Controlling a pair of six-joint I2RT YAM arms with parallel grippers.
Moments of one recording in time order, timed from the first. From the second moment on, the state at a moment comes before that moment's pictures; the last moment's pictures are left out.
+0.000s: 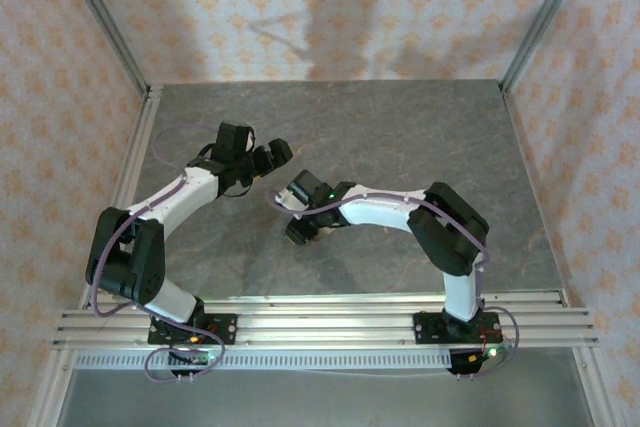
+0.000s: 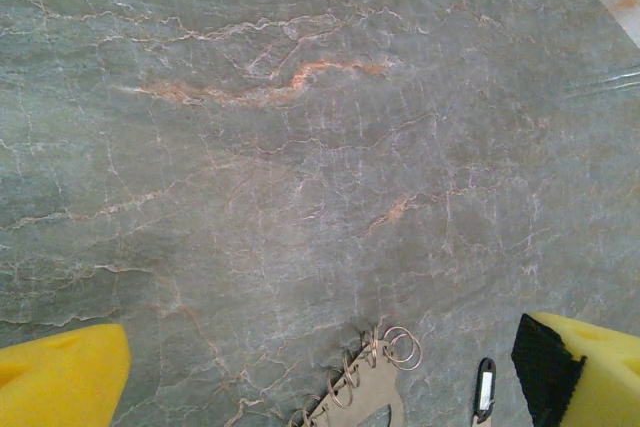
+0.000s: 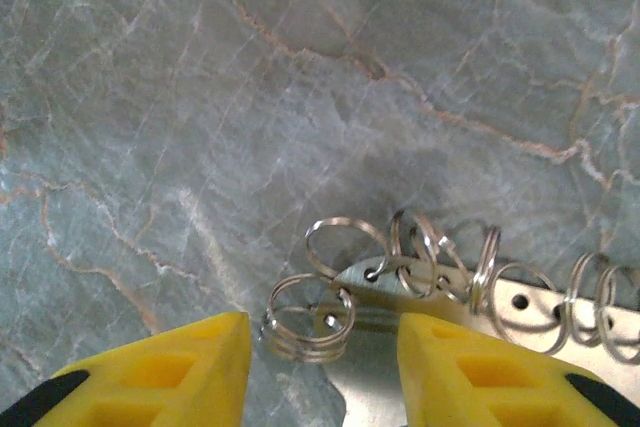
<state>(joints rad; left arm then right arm) -0.25 1.53 0.99 -0.25 0.24 -0.78 0.93 1.91 1.24 -0.41 -0.18 -0.01</state>
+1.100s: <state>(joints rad) -0.23 1.53 0.99 -0.24 0.25 -0.78 0.83 2.00 1.40 -0.40 -0.25 0.05</state>
